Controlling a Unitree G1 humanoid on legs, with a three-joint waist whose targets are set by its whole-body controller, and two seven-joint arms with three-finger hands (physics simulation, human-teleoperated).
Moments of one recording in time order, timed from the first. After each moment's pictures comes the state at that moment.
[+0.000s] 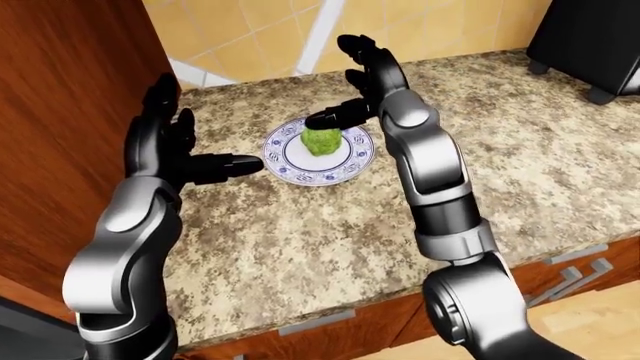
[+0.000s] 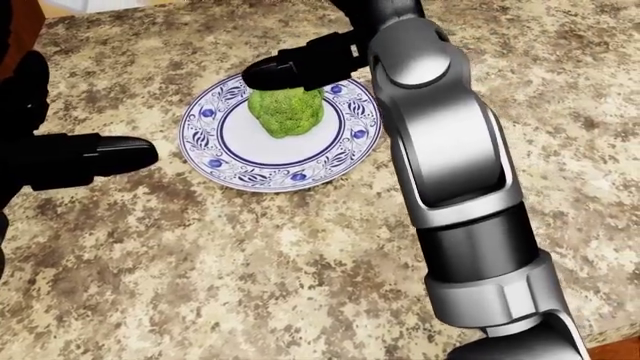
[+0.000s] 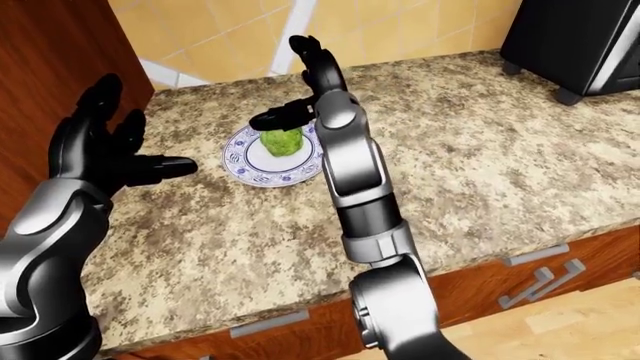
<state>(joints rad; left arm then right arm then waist) -0.54 0.30 0.26 -0.47 -0.32 0.92 0.15 -1.10 -0.03 0.00 0.30 -0.20 0.70 0.05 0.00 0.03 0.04</state>
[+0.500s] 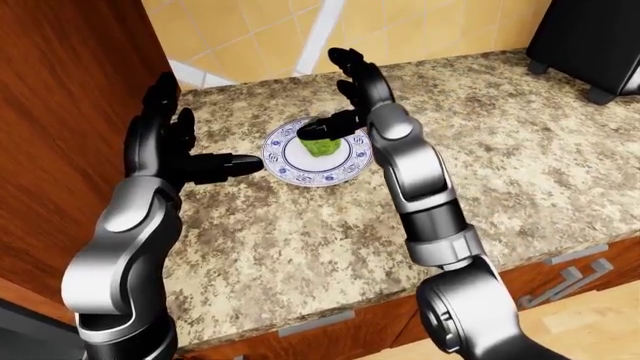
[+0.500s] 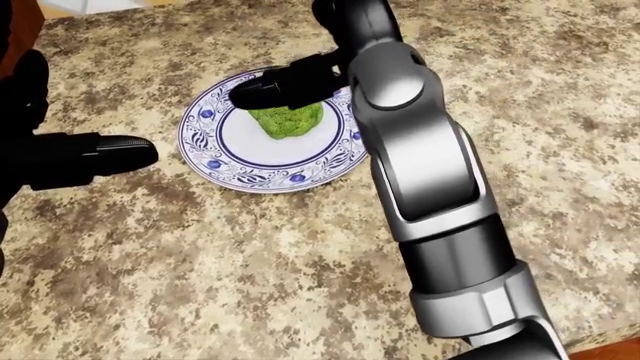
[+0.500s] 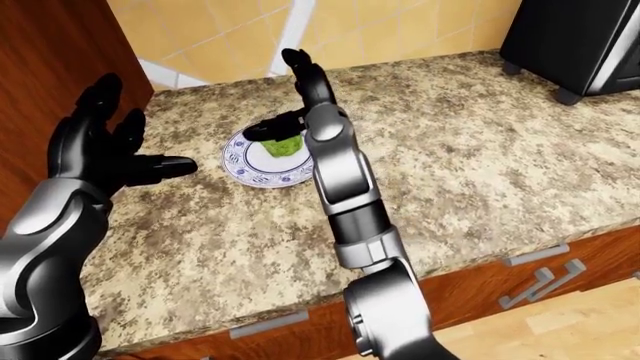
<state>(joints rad) -0.54 0.30 0.26 -0.47 -0.32 0.92 0.16 -1.07 0.01 0.02 0.36 -0.20 0.63 0.02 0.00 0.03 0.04</state>
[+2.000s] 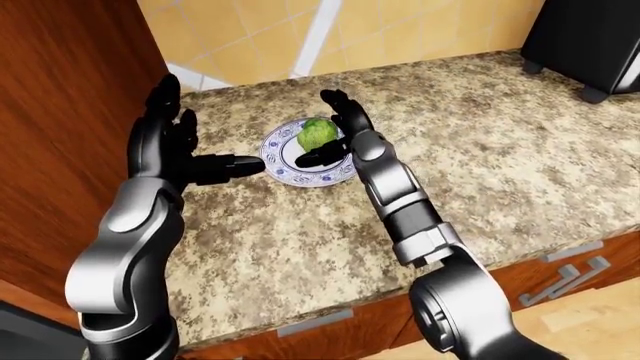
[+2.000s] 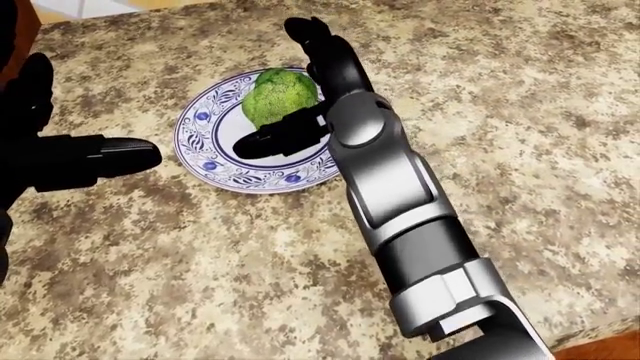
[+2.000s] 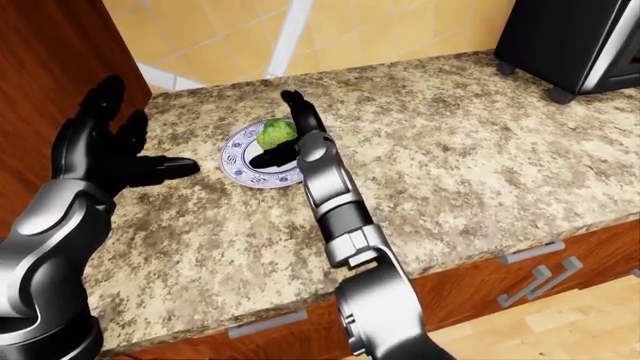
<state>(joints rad) -0.54 0.29 0.25 -0.47 -0.32 0.92 0.16 -1.11 0.04 0.02 0.77 -0.25 0.41 -0.03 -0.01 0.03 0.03</state>
